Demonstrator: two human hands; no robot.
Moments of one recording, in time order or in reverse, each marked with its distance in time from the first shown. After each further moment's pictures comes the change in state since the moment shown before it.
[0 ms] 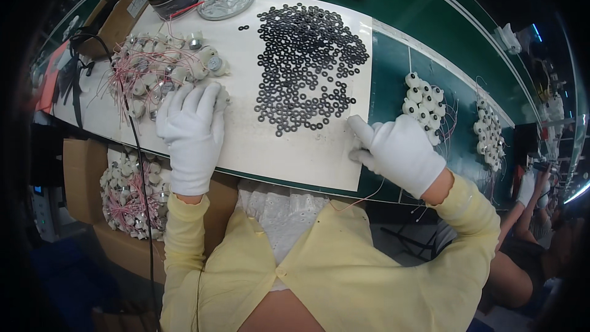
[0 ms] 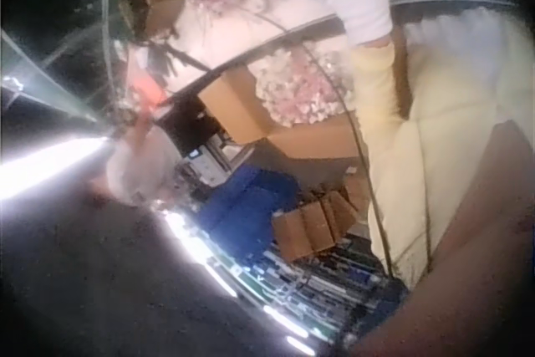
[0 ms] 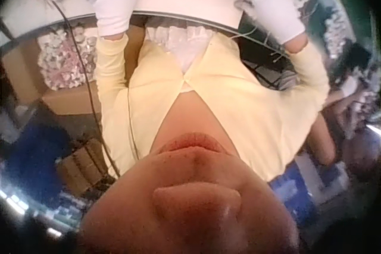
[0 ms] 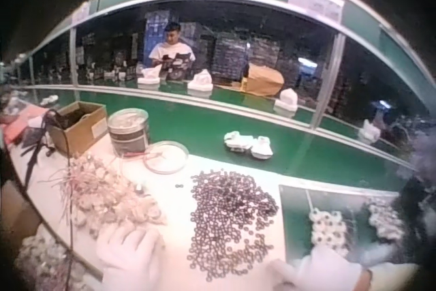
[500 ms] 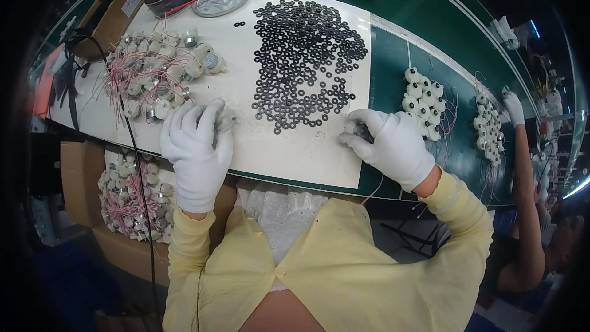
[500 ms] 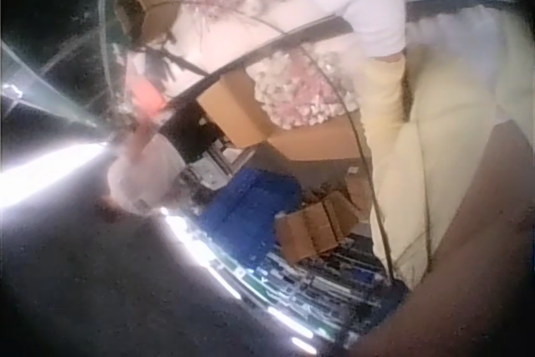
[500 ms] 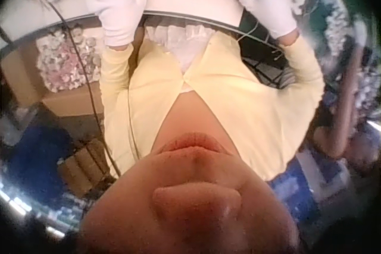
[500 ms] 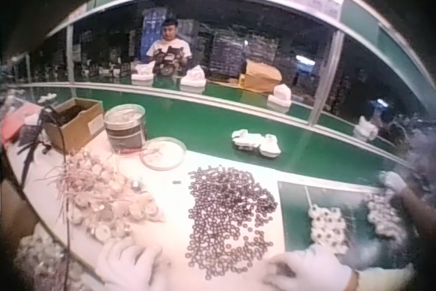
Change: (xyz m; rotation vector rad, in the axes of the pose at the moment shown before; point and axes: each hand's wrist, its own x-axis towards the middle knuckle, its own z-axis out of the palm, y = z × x) left_hand -0.028 0.017 -0.005 -0.097 0.019 -0.062; right_hand 0.004 -0.004 0.034 0.389 0.363 0.138
